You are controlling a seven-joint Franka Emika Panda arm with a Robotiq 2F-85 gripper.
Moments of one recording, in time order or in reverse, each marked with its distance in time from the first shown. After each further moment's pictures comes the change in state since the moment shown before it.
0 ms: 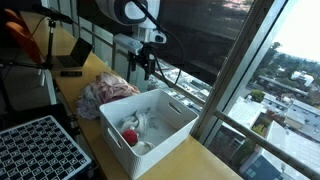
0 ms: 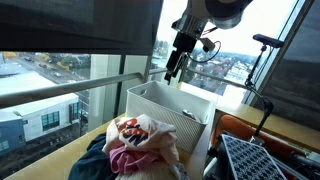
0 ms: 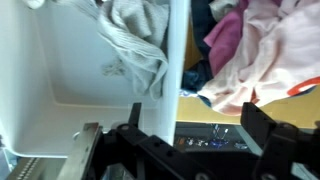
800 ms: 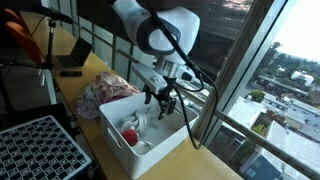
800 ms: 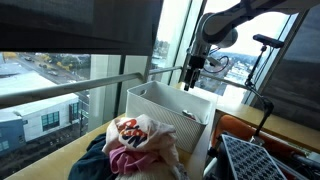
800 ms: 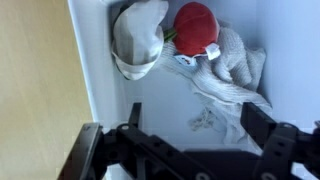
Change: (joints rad) arm -0.153 0.120 -0.137 0.033 0.015 -0.089 -0.117
